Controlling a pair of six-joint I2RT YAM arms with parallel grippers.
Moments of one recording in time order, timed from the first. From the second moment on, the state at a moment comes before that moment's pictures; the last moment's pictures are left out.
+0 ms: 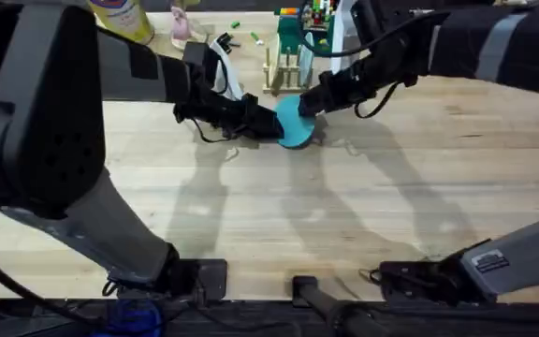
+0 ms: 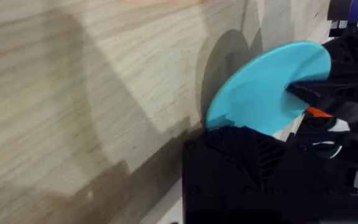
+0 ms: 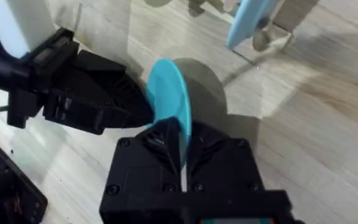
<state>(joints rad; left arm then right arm) -0.14 1.87 0.93 -0.39 0.93 -0.16 0.37 1.76 1.18 -0.56 -0.46 0.05</state>
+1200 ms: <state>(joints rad) -0.15 1.34 0.93 -0.67 0.53 -0.17 0.38 1.26 1.18 -0.76 -0.17 0.02</state>
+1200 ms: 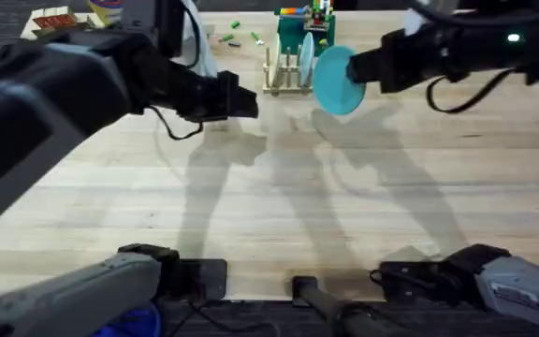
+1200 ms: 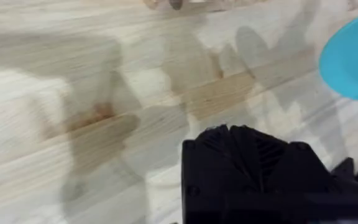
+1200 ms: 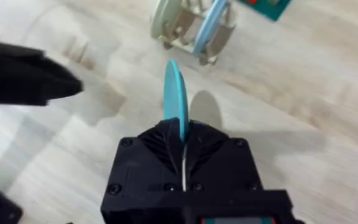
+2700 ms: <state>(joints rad) -0.15 0.98 0.93 -0.78 0.29 -0.17 0.43 1.37 1.55 -0.99 0.06 0.06</state>
